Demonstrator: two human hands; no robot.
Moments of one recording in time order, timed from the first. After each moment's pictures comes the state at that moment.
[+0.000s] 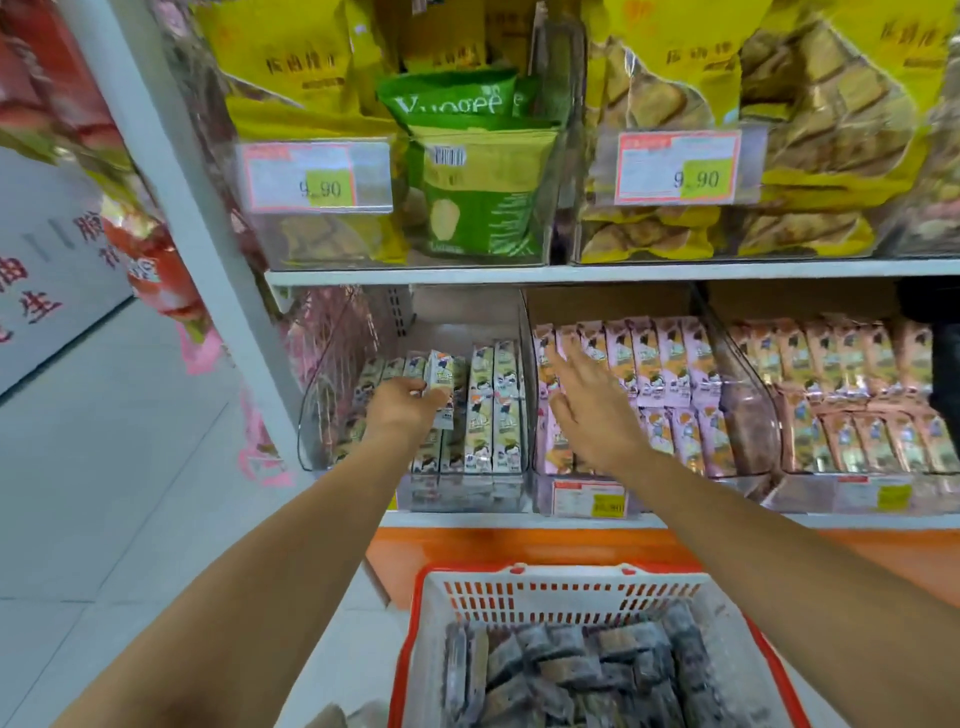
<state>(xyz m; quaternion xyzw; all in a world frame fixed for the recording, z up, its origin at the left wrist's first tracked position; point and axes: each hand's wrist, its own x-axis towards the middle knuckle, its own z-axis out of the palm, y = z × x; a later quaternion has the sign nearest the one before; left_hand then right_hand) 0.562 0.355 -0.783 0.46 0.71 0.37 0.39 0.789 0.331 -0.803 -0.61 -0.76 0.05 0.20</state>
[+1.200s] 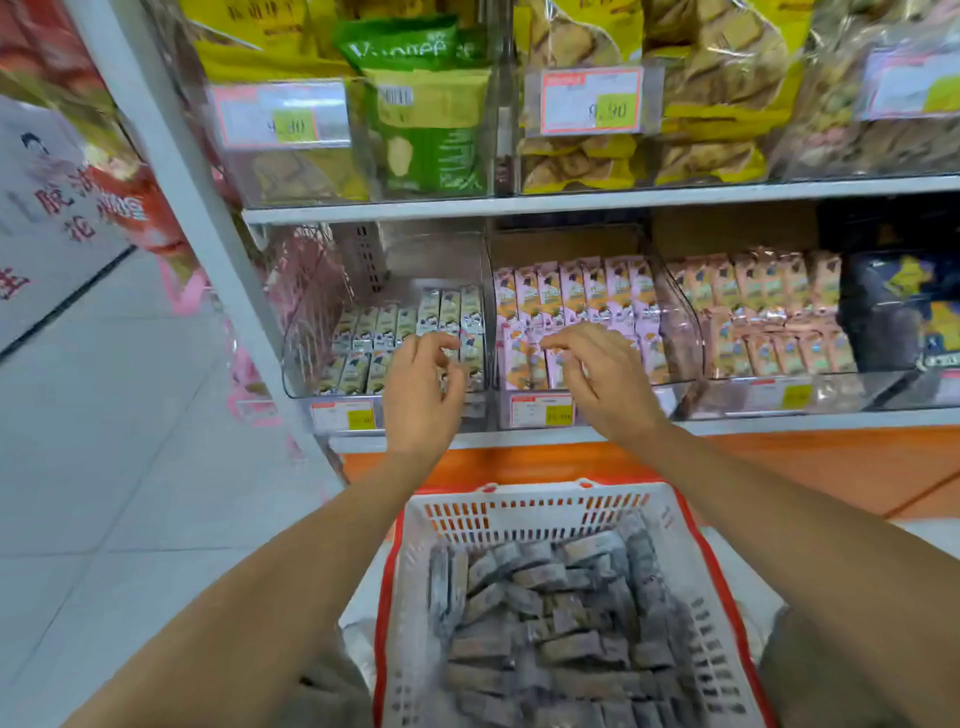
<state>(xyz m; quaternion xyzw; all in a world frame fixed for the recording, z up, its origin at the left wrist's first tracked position) 0.606 0.246 -0.789 0.71 0.55 0.44 0.08 0.825 0.241 -0.787 -0.50 -0.78 0.01 0.37</state>
